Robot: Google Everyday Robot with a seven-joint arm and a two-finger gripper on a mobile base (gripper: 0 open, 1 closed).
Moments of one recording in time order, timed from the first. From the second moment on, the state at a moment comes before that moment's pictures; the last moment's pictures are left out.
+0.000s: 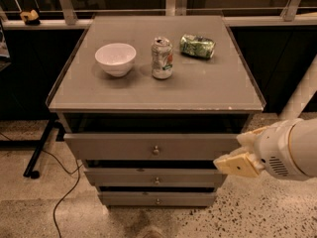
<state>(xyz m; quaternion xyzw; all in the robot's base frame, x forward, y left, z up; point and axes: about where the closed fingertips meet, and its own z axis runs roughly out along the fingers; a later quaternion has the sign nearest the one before) 0.387 -0.179 0.844 -0.34 0.88 0.08 0.32</state>
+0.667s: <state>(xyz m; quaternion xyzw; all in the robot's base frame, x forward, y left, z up) 0.387 -0.179 0.844 -0.34 0.88 0.08 0.32</state>
